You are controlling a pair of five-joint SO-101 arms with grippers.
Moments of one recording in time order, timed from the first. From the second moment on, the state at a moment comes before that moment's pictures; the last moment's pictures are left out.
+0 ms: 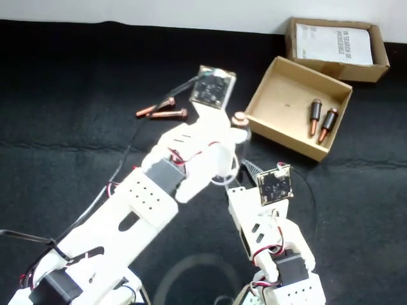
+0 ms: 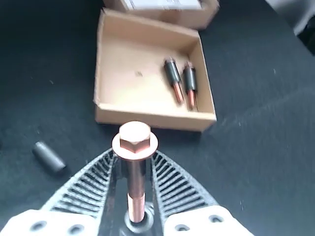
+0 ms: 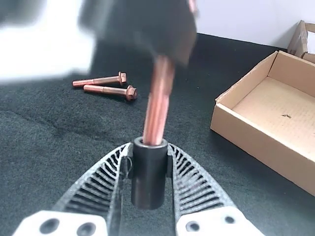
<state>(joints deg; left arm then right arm) 36.0 -26.6 32.3 31.9 21.9 -23.7 -103.4 96.0 32.7 0.1</state>
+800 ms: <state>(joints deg) 36.7 -27.6 39.3 34.8 22.6 -18.8 -103.5 96.0 31.3 0.2</state>
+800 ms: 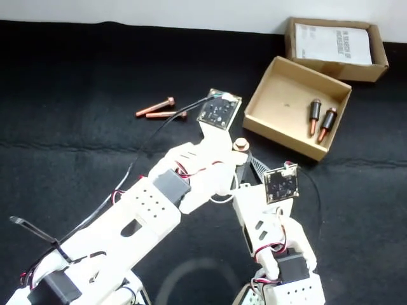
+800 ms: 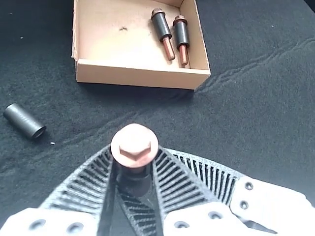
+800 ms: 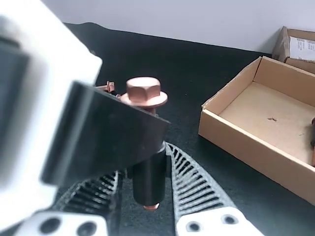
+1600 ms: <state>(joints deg) 33.5 -52.0 39.5 55.2 22.4 -15.8 -103.5 96.0 31.1 0.2</state>
